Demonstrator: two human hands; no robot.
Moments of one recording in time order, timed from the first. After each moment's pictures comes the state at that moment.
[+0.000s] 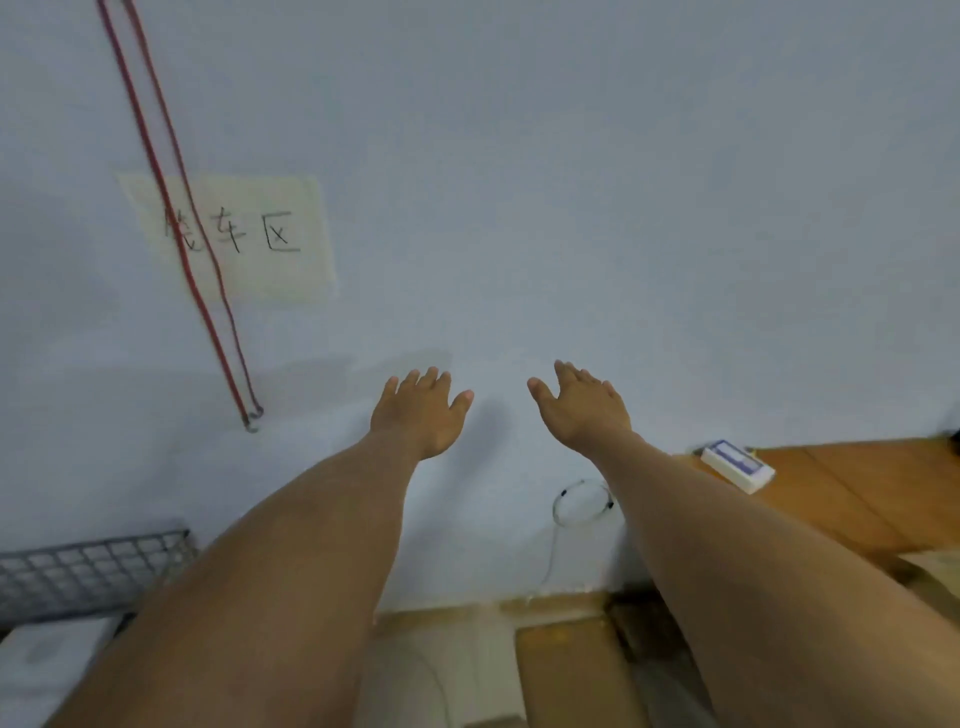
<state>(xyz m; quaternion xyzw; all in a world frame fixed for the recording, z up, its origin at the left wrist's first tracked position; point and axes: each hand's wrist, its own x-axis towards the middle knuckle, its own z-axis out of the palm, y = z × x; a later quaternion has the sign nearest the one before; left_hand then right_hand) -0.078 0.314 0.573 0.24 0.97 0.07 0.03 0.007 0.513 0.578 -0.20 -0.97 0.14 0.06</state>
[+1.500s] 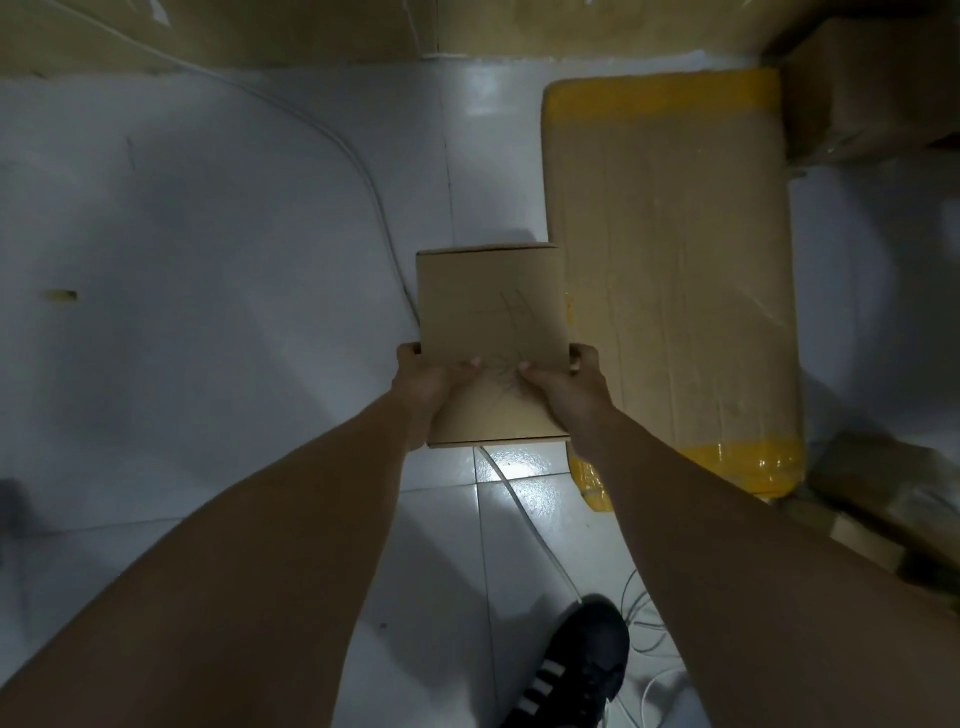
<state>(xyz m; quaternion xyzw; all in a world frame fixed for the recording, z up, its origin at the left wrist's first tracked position) 0.054 0.347 -0.439 -0.31 0.64 0.54 0.45 0.129 0.516 -0.409 -0.55 -0.61 0.54 -0.20</state>
